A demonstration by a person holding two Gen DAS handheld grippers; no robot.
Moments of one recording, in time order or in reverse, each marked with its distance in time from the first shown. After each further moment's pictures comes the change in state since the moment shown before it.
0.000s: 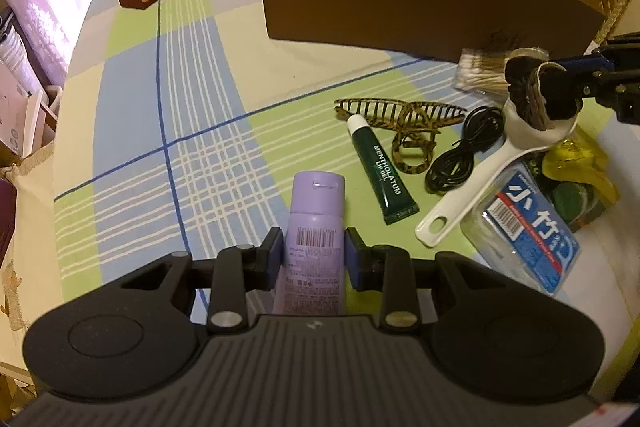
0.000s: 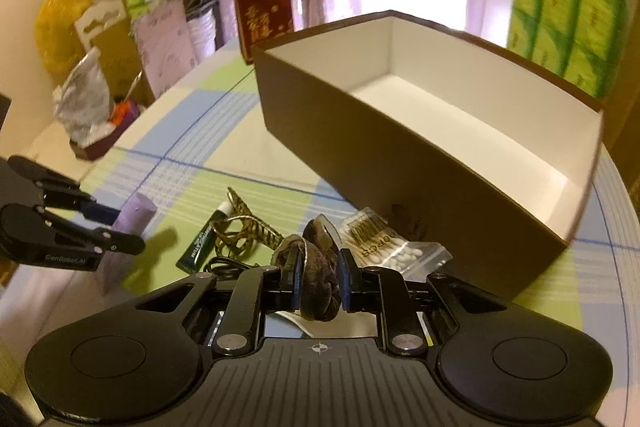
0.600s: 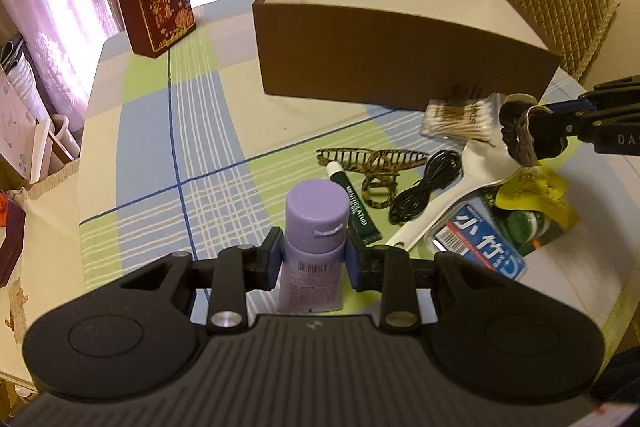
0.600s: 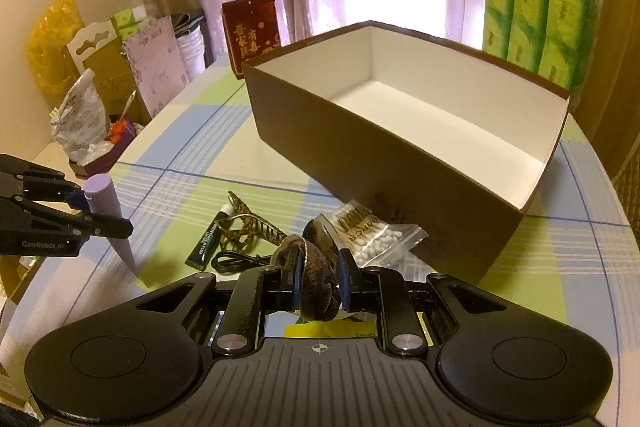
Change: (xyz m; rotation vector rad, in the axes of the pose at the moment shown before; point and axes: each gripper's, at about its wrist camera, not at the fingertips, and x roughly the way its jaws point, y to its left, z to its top) left arm -0.053 -0.014 0.002 0.003 -0.124 -0.007; right arm -0.036 -0.002 -0.009 0.045 -0.028 -0.013
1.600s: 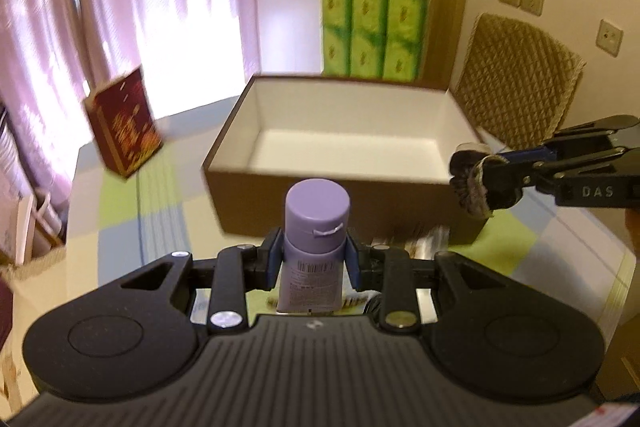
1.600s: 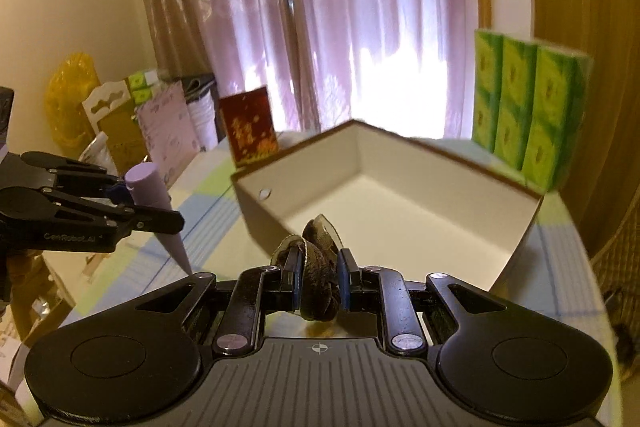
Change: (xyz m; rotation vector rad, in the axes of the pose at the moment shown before) left arm -0.039 -0.039 0.098 0.053 -0.225 -0.073; right arm -0.048 -0.046 0.074 -0.016 -0.185 0.050
